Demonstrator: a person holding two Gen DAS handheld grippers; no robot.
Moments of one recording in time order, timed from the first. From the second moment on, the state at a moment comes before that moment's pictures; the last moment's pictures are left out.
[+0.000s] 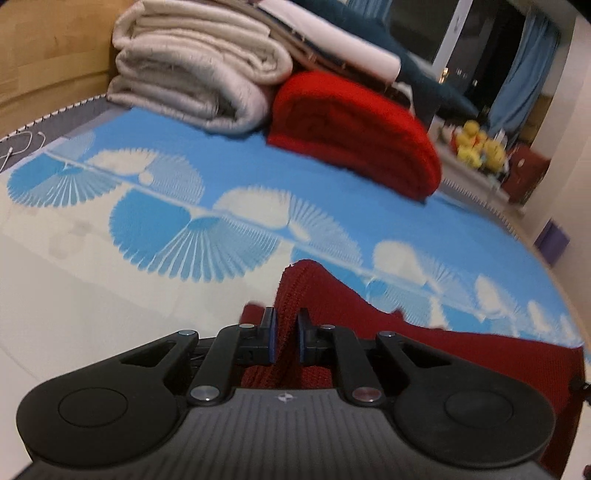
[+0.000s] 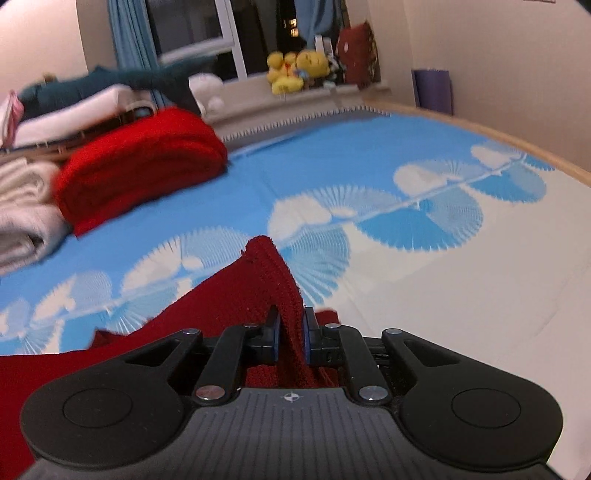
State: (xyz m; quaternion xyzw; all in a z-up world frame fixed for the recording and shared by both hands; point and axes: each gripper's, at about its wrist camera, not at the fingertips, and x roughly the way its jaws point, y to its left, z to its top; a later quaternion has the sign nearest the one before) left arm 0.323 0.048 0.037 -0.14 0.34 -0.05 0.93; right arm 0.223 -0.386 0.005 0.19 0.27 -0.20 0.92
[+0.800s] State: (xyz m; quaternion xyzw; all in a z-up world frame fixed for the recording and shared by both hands) left arm 0.336 -0.007 -0.011 0.00 0.40 0.03 0.92; right arm 0.258 -0.365 -0.047 0.10 0.37 -0.12 0.92
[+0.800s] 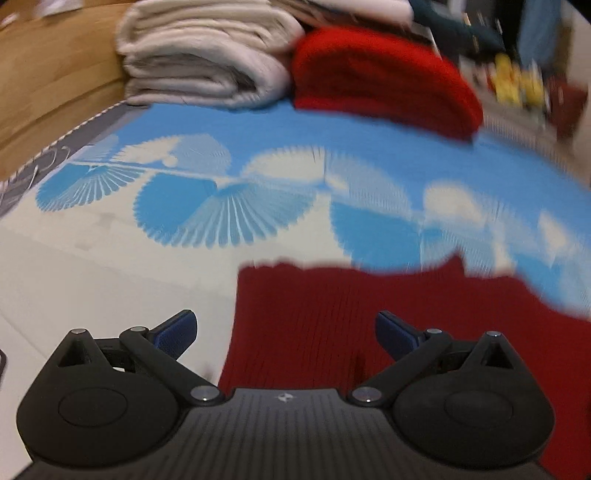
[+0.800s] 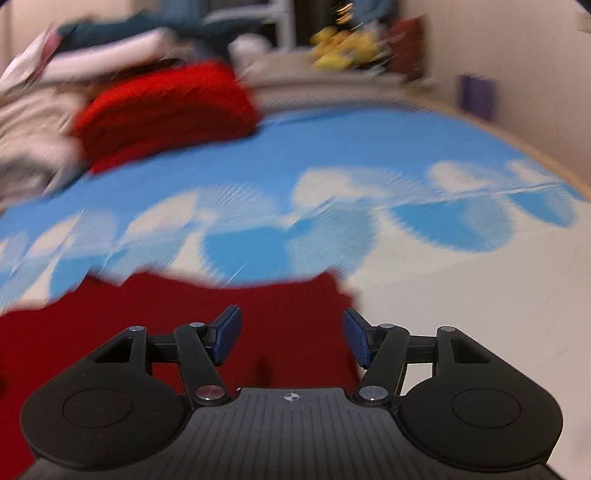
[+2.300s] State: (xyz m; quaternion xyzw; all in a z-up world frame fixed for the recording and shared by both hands) left arm 0.348 -0.001 -0.048 0.03 0.47 0.04 0.88; right arm 0.248 -0.435 -0.075 0.23 0.38 -0.28 0.85
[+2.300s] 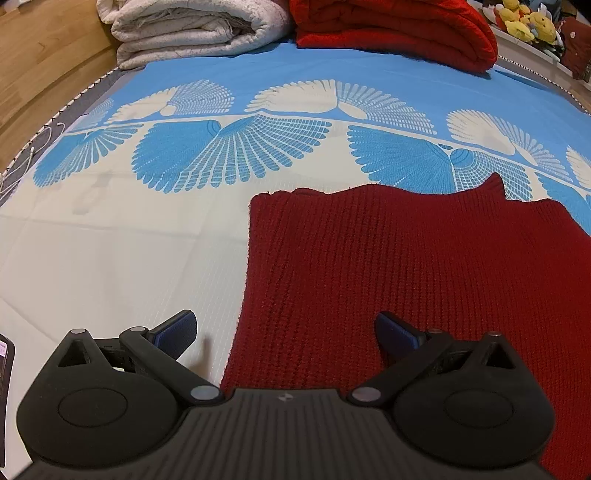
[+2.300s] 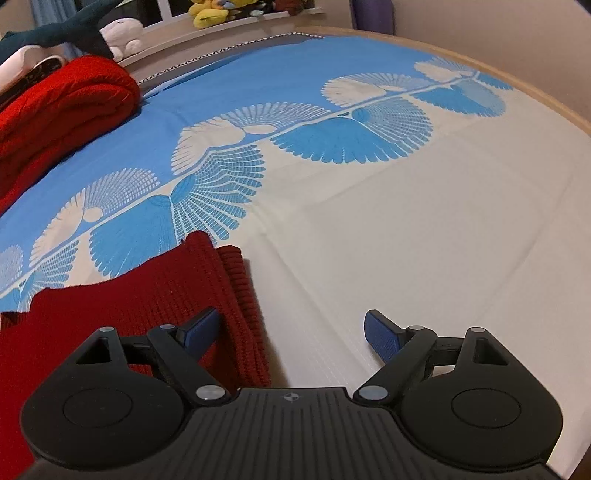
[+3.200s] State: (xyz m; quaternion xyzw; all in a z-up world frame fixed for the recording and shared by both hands) left arm 0.325 -0.003 -0.027 0.05 0.44 0.02 0.90; right arm 0.208 -0.413 -0.030 0.25 0.28 -0.25 0.89
